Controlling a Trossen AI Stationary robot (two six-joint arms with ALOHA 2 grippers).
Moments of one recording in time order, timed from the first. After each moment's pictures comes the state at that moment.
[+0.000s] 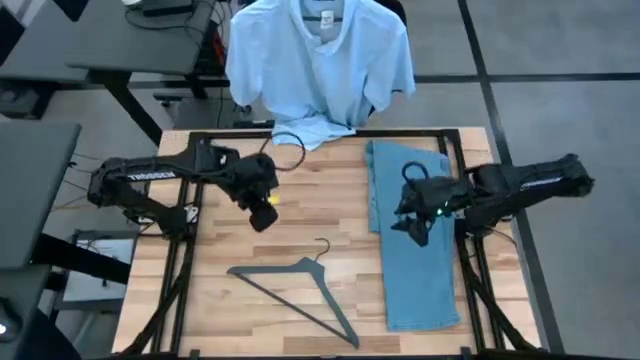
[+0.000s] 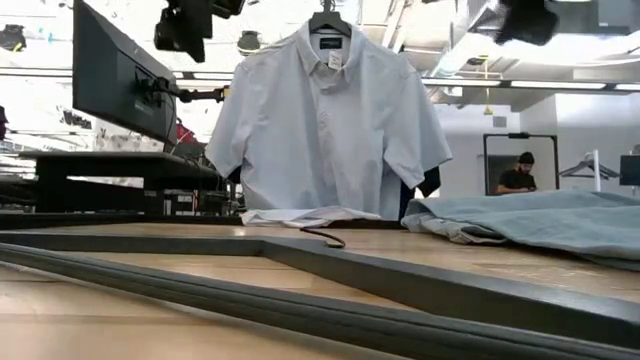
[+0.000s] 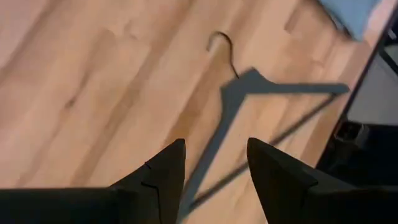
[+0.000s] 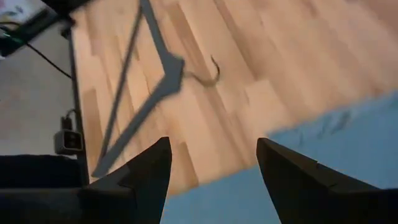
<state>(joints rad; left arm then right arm) 0.03 1.34 1.40 -1.15 0.13 -0.55 0.21 1.02 1.03 -0.88 0.10 0.70</state>
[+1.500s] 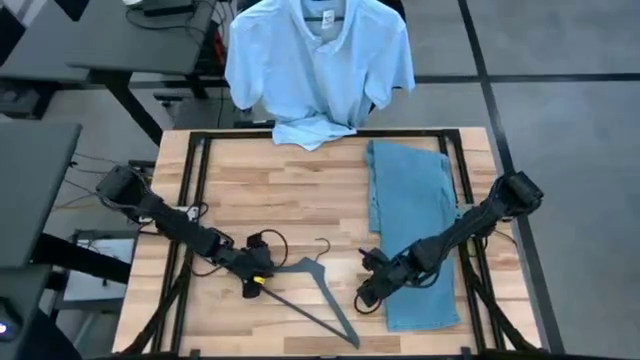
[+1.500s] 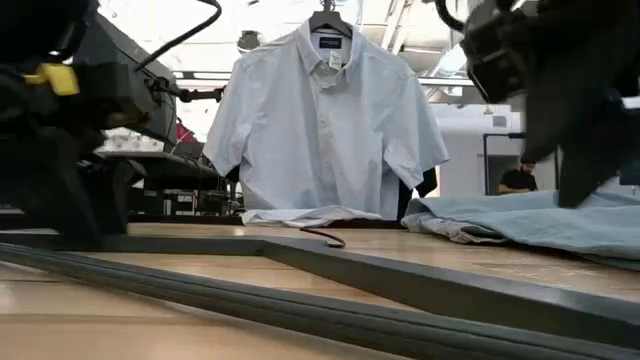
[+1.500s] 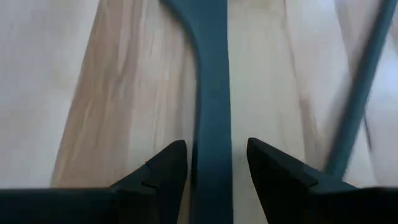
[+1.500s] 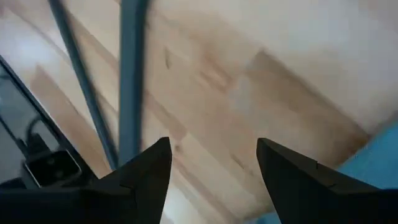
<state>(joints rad) -0.50 1.56 0.44 0.22 -0.27 -0.54 0.54 1.68 0.97 -0.34 0.05 1.44</state>
